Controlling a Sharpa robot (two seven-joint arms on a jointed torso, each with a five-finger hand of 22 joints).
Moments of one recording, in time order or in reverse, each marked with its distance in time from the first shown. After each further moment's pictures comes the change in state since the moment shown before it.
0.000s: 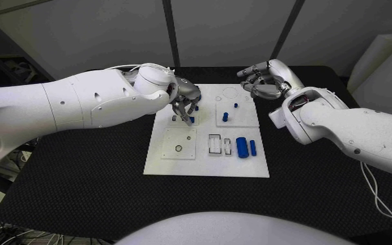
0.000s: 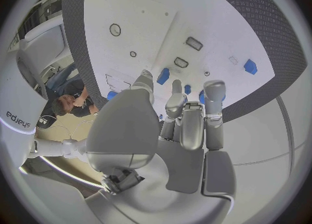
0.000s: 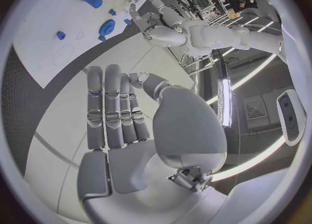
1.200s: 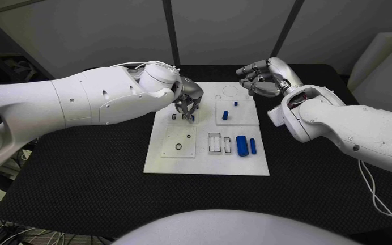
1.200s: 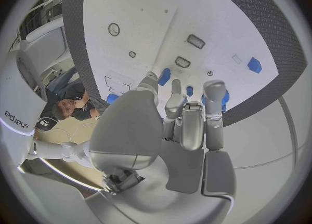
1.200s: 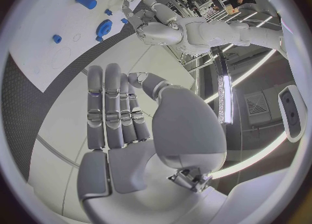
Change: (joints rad) left arm -0.004 0.043 -0.003 -0.042 -0.015 0.037 0.021; left_hand 0.047 0.047 0.021 -0.010 0.008 0.054 -0.007 -0.012 -0.027 0.000 0.000 0.008 0.000 0.000 0.000 0.008 0.000 0.000 0.000 0.000 -0.004 0.009; right arm 0.000 0.007 0.000 -0.001 0.037 0.002 0.008; right_hand 0.008 0.008 -0.013 -0.006 0.000 0.000 0.000 0.000 0.000 -0.003 0.004 -0.007 -0.034 0.007 0.000 -0.046 -0.016 0.000 0.000 0.000 -0.021 -0.011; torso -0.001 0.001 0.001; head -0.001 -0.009
